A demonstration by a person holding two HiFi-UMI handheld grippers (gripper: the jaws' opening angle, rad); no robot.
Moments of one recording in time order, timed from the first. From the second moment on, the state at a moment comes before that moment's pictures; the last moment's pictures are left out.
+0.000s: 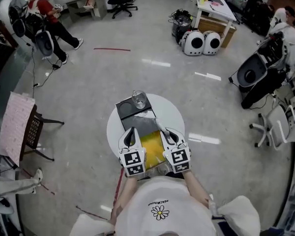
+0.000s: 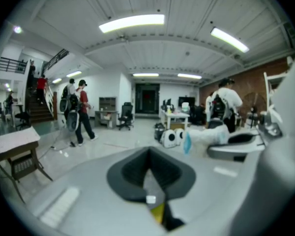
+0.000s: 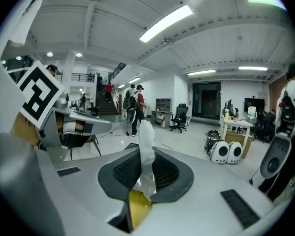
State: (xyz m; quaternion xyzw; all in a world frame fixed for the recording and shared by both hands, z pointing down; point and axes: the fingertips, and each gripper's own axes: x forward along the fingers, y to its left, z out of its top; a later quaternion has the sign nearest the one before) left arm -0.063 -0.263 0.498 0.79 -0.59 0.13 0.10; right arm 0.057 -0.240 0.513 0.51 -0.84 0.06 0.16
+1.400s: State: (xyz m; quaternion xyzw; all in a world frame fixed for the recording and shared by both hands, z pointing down) left arm -0.108 -0.217 0.548 0.73 -0.64 0.16 0.15; right arm 0.021 -0.194 0.723 0.21 -0.76 -0.15 0.59
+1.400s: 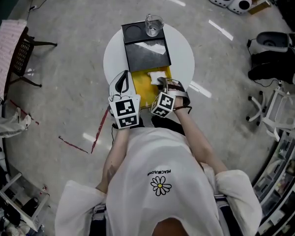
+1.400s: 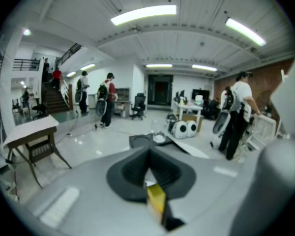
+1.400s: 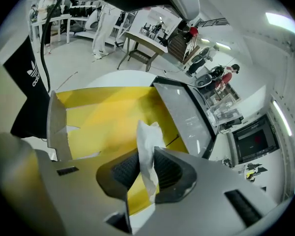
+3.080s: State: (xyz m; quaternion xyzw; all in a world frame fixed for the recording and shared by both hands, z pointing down) left arm -0.082 -0.230 0.538 0.76 -0.61 0.15 0.14; right arm 0.000 -0.200 0.666 0.19 -0.83 -0.07 0.52
